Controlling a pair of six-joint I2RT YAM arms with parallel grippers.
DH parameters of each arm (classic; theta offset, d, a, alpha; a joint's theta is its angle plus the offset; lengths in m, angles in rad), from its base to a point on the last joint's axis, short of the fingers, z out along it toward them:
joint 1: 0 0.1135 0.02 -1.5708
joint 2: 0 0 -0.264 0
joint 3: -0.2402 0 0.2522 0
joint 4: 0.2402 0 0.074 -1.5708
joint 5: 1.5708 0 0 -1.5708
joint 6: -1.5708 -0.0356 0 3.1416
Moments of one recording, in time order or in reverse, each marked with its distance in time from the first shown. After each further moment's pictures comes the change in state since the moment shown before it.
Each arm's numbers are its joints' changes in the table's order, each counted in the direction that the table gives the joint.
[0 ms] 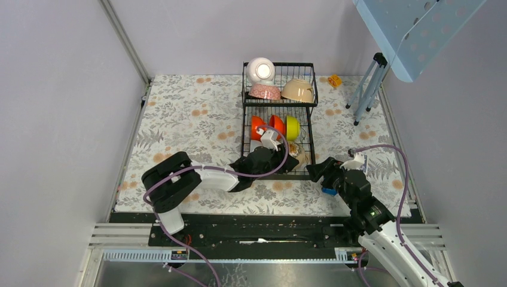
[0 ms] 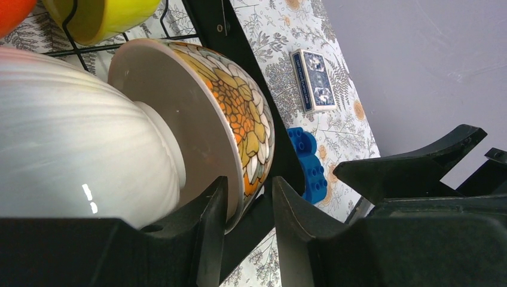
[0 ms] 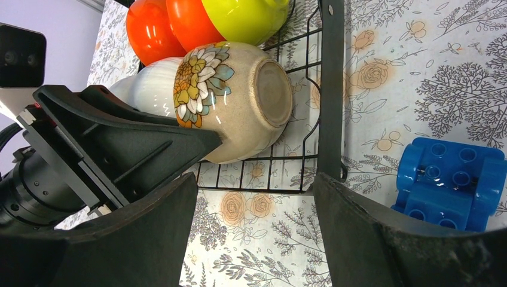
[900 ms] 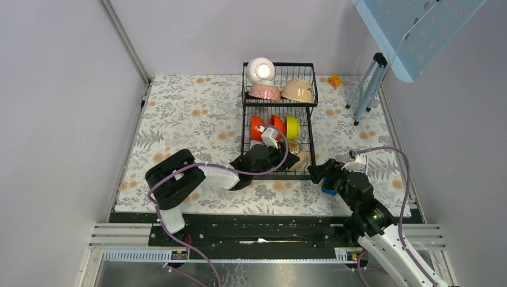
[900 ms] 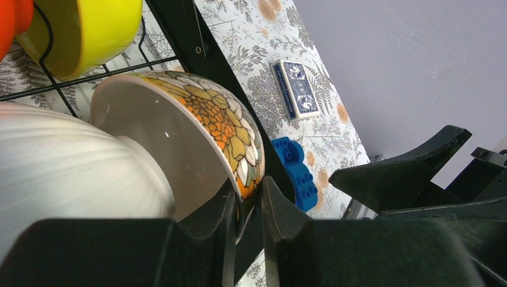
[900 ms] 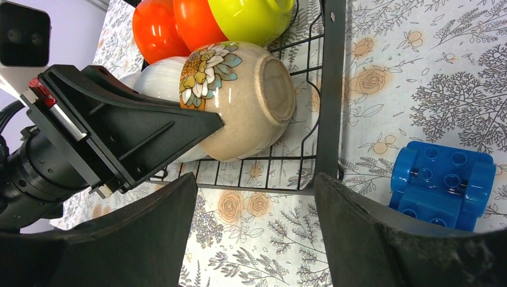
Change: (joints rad) left arm 0.031 0.041 -0.001 -0.124 0.085 -0.042; right arm 0.000 -0.060 0.002 0.033 -0.003 0.040
